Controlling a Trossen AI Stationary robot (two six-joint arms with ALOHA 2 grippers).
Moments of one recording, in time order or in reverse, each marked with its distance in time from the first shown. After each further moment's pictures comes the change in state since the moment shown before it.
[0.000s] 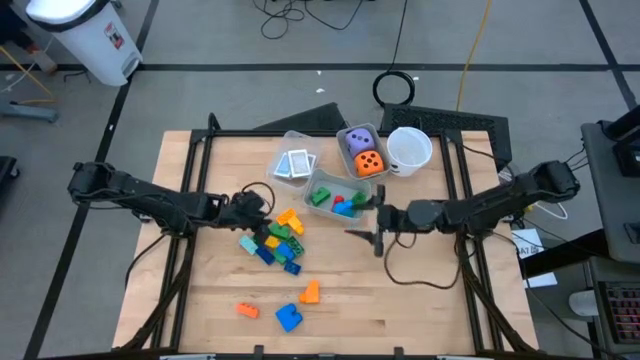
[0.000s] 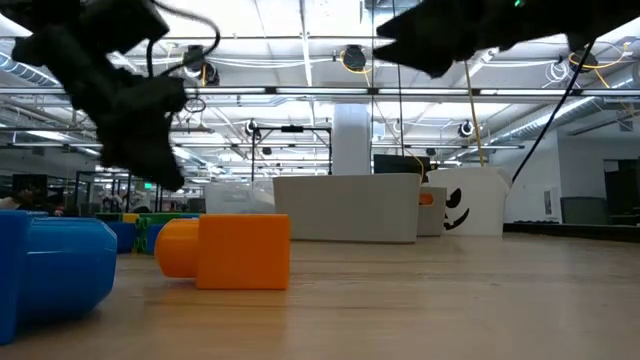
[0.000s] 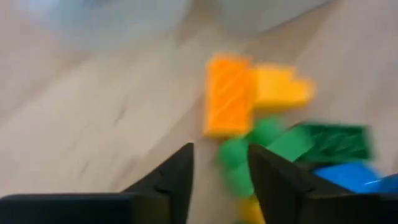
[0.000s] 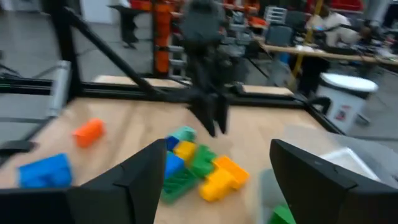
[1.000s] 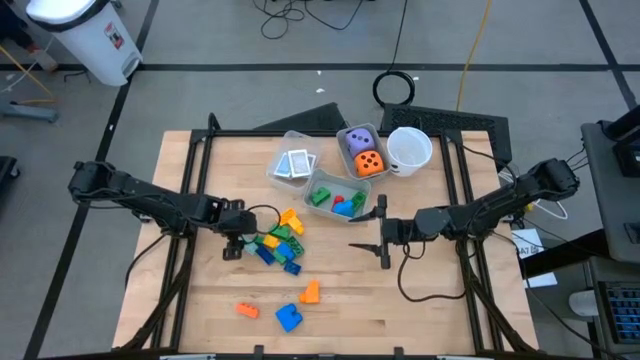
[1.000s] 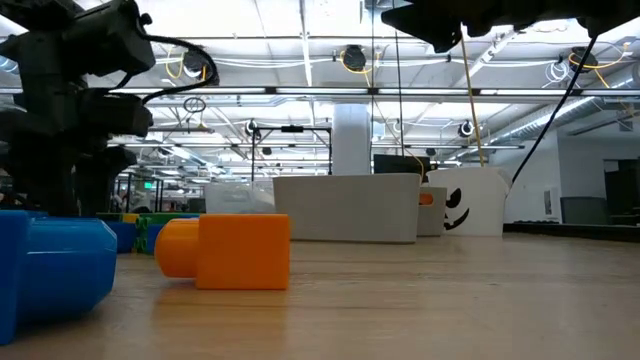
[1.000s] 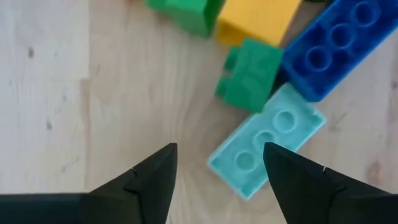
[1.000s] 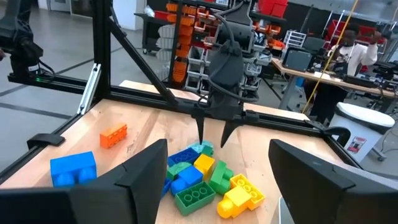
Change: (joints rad) left arm -0.033 0.001 0.000 -0.312 0.277 0.609; right arm 0.092 -0.009 0.000 0.044 0.003 -0.105
